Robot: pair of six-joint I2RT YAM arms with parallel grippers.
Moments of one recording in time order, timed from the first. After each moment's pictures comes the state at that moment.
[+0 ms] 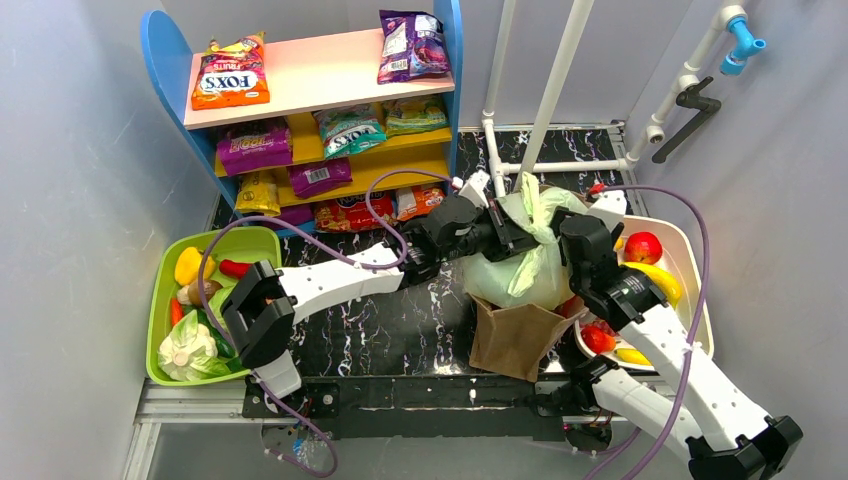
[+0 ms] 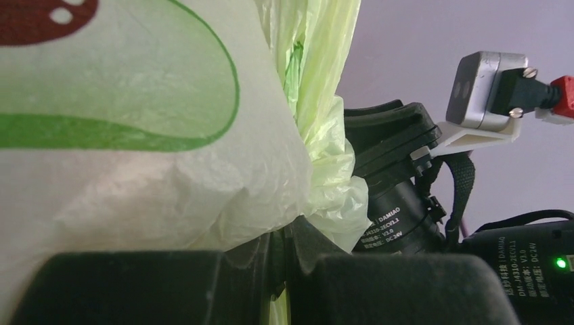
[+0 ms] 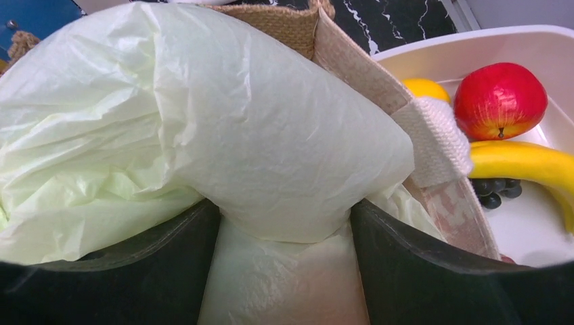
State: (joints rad) left arm -1.04 1.67 1.27 0.18 0.13 -1.22; right arm 0.56 0.82 0.84 -0.60 0.63 0.49
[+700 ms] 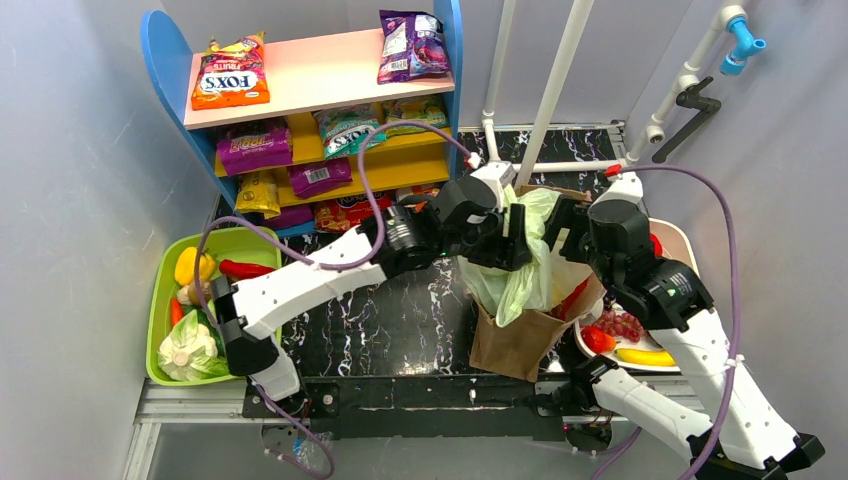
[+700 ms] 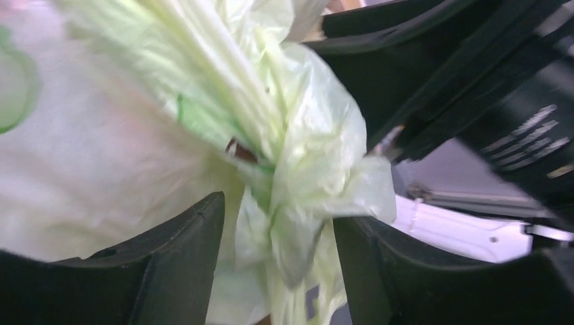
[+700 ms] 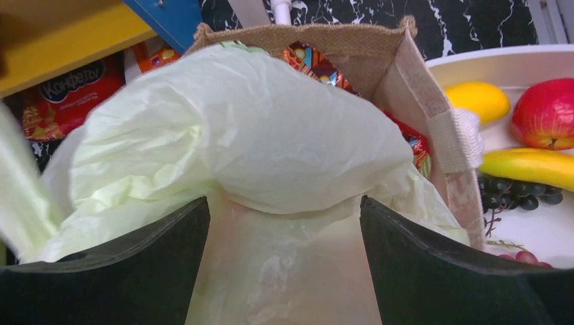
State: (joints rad) left arm -1.15 1.64 1.77 -0.67 -0.04 -0.73; right arm 0.58 0.81 1.14 -0.88 0.40 0.51
